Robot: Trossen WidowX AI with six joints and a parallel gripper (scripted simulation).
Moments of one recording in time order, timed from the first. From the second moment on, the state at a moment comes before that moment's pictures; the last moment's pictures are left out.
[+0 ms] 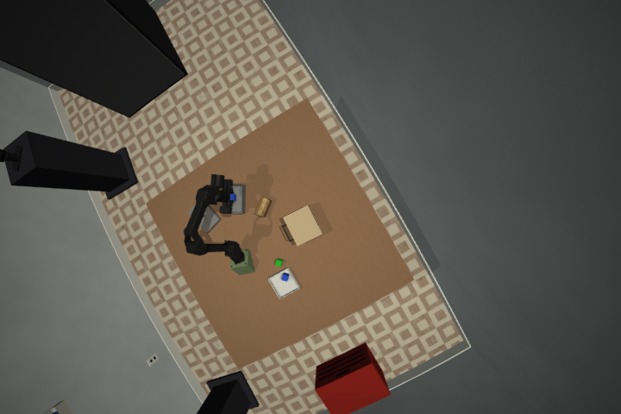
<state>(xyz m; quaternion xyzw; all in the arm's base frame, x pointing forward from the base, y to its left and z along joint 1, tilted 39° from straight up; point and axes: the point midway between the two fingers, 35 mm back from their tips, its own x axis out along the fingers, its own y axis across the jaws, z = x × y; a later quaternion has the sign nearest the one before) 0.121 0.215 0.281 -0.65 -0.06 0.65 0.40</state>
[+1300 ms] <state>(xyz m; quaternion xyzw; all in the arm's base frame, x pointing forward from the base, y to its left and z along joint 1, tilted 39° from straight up) 0.285 0.049 0.242 -0.20 0.39 0.52 0.73</state>
